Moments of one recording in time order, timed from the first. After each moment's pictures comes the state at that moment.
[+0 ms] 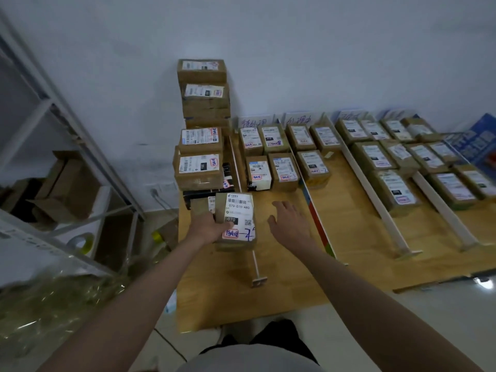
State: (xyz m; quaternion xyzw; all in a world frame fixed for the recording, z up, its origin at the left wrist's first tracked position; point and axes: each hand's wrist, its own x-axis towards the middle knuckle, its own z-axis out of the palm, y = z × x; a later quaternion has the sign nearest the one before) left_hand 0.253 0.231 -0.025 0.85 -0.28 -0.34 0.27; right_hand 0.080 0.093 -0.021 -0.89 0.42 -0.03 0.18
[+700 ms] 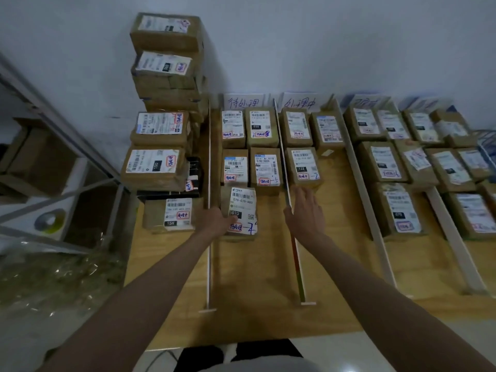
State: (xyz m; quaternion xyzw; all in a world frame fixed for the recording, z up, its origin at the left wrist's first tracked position) left_hand 0.222 0.050 -0.094 0.88 -0.19 -0.38 0.23; right_hand 0.051 -0.104 -0.064 -0.88 0.44 -0.04 0.19
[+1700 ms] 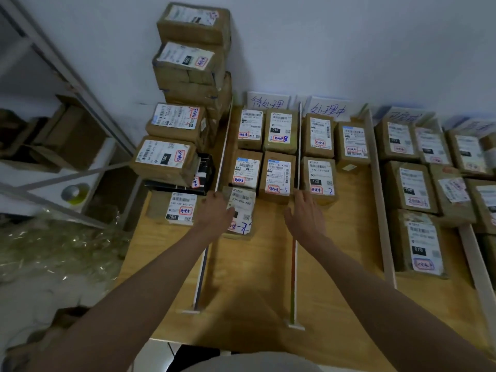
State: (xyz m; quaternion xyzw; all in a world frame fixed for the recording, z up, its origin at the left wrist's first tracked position) left_hand 0.220 0.021 -0.081 0.95 -0.23 -0.22 0.09; right_hand 0.075 -0.149 -0.077 -0.91 0.35 0.00 0.21
